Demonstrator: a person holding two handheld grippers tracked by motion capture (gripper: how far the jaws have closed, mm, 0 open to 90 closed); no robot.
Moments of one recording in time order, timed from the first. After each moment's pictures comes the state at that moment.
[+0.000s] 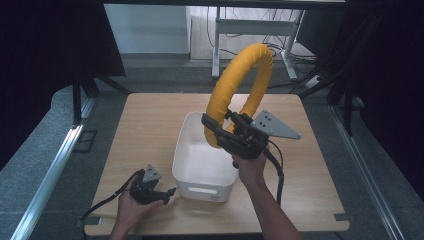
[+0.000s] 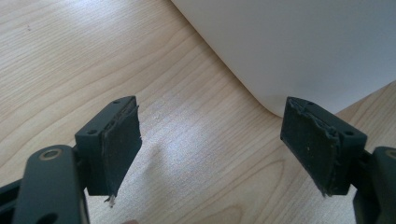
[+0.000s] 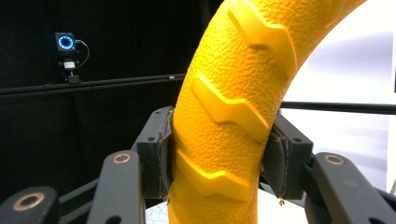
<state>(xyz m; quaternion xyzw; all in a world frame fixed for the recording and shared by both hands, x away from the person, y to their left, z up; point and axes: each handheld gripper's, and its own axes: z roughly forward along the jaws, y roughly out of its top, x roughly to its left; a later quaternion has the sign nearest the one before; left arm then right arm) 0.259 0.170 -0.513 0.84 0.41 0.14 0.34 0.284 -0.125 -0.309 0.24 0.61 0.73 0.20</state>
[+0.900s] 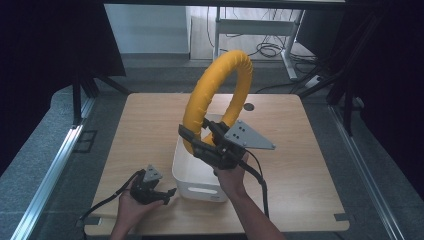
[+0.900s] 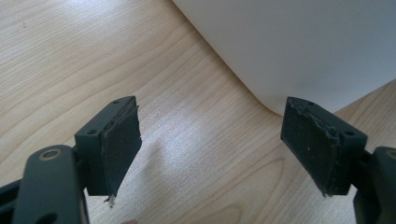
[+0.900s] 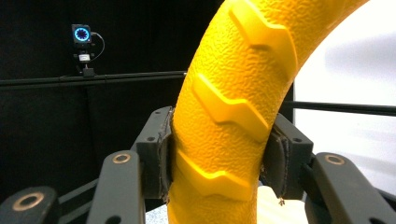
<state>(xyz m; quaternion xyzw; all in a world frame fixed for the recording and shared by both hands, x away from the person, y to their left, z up) 0.260 0.169 -0.514 0.84 0.41 0.14 0.33 0.266 -0.081 -0.321 0.22 0.62 0.73 0.19</state>
